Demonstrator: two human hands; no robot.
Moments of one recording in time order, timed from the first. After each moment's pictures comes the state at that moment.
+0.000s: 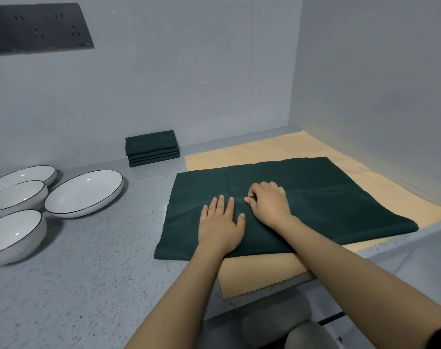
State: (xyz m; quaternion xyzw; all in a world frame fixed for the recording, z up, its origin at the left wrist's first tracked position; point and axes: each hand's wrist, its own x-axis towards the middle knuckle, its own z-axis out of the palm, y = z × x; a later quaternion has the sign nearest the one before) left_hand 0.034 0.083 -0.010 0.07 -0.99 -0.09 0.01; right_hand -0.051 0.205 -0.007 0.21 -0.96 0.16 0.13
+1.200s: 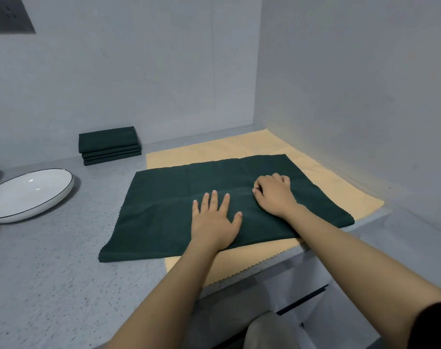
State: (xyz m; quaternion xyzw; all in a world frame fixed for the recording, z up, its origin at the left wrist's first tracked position) left_hand 0.016 0.156 -0.012 0.03 -1.00 -0.06 -0.01; right_hand -0.080 0.317 -0.005 0.19 -0.97 0.14 0.12
